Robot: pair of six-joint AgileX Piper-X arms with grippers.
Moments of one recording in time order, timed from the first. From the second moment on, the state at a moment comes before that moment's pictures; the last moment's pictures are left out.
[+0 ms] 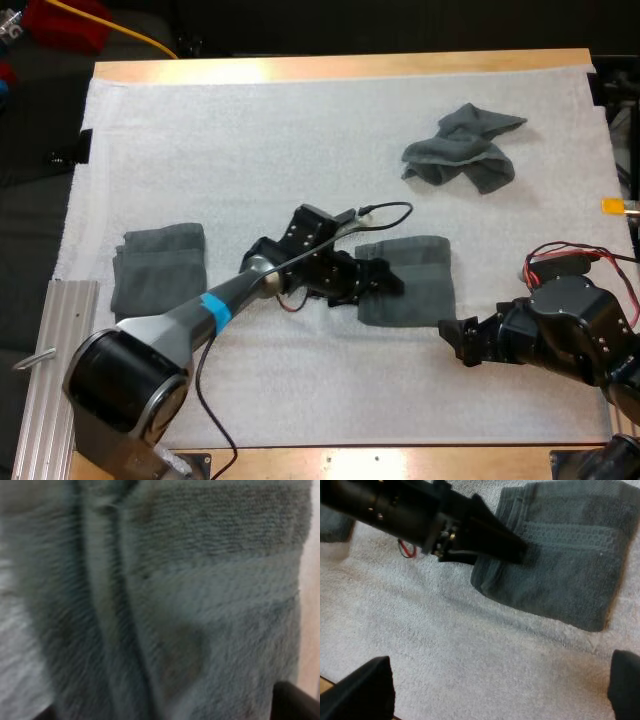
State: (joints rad) left arm -0.54 1.79 -0.92 0.29 0.73 -2.49; right arm 0.71 0.78 -0.85 1.00 -0.08 -1.38
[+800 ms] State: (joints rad) left arm -0.59 1.80 -1.00 0.49 0.70 -2.28; right arm 0.71 0.78 -0.85 0.97 -0.08 -1.37
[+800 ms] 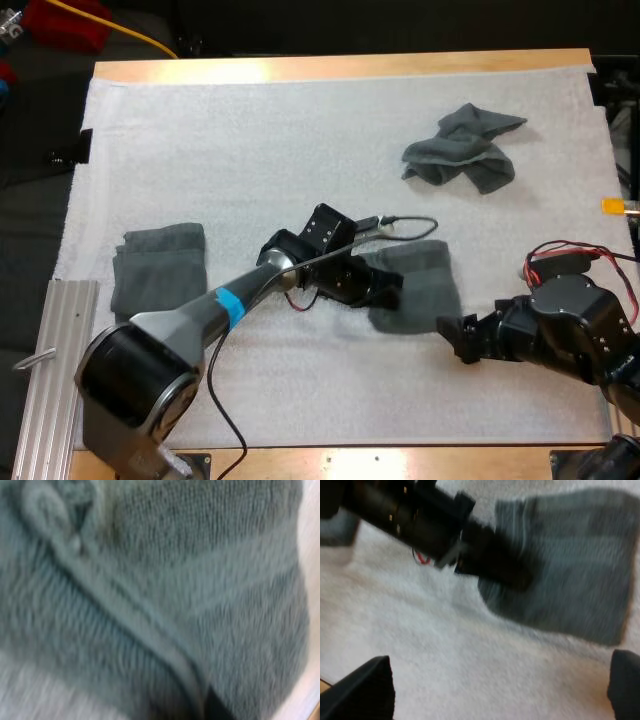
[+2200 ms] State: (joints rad) left arm -0.02 1.53 -1.22 1.29 0.25 -1.61; right arm 0.71 0.78 -0.85 0.89 -0.17 -1.34
